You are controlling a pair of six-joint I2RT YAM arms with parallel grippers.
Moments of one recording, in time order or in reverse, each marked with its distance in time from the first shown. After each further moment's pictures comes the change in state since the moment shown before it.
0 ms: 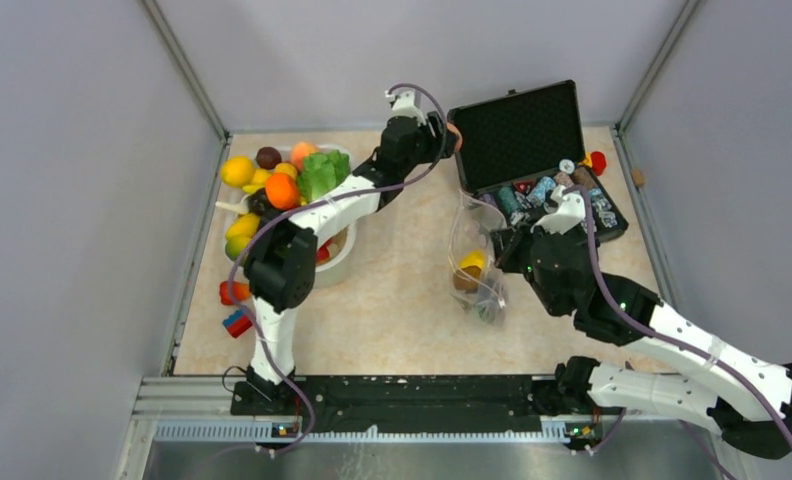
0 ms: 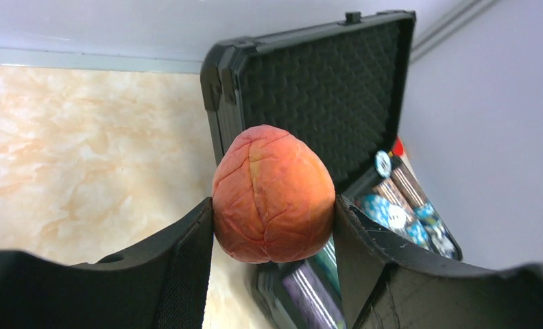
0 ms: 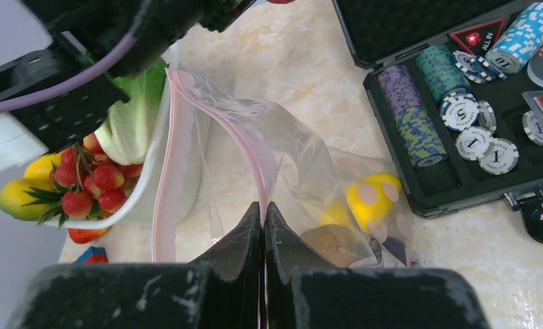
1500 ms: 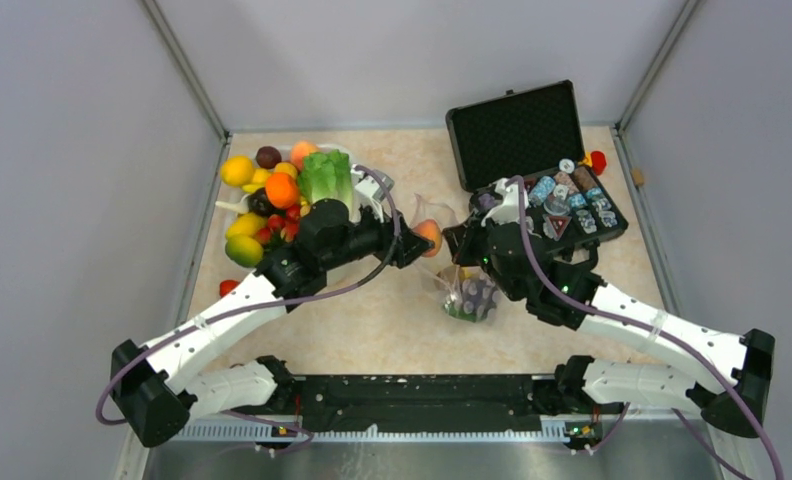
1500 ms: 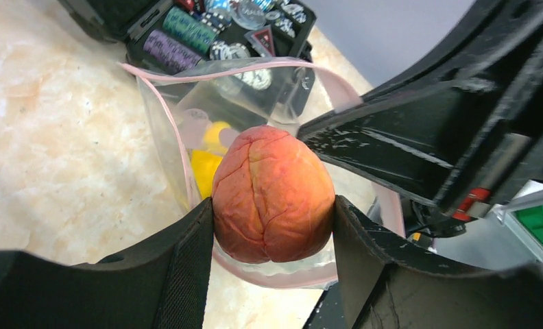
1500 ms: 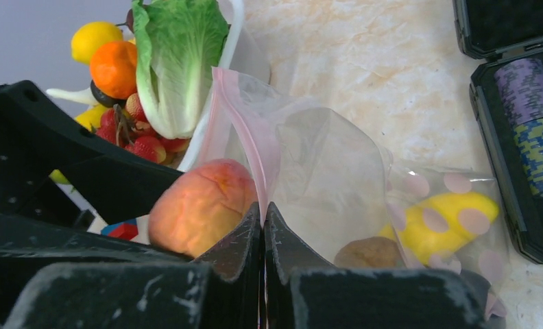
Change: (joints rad) left arm -0.177 -1.027 -0.805 -0.238 0.346 0.159; right arm -0.006 0.209 -0.050 0.315 -0.195 -0.052
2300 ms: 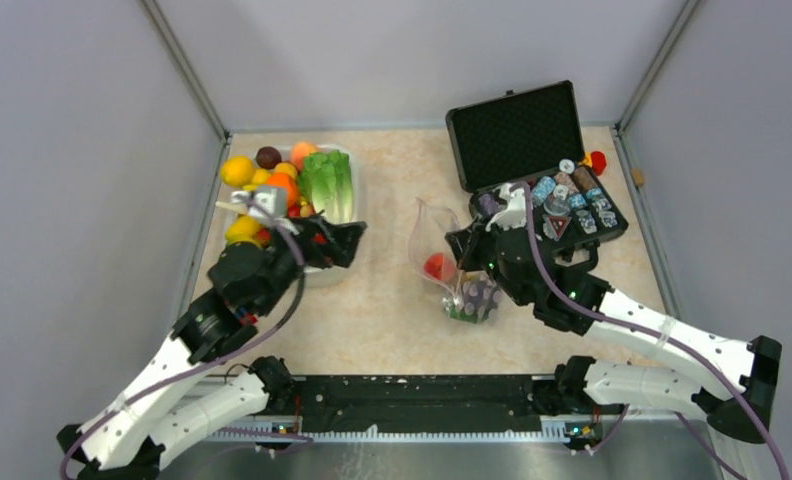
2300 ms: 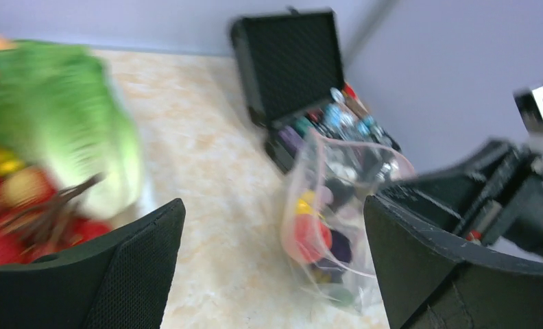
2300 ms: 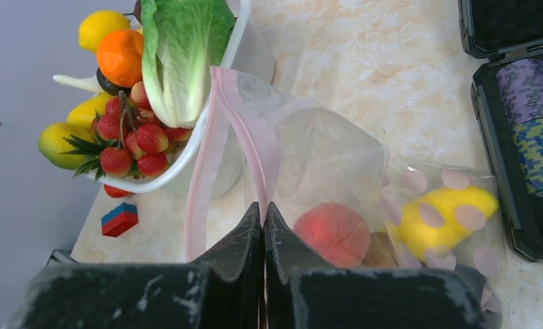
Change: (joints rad) left arm -0.018 -0.367 -0.004 -0.214 -0.457 0.016; right arm -0.002 -0.040 -0.030 0.004 -0.031 -0.020
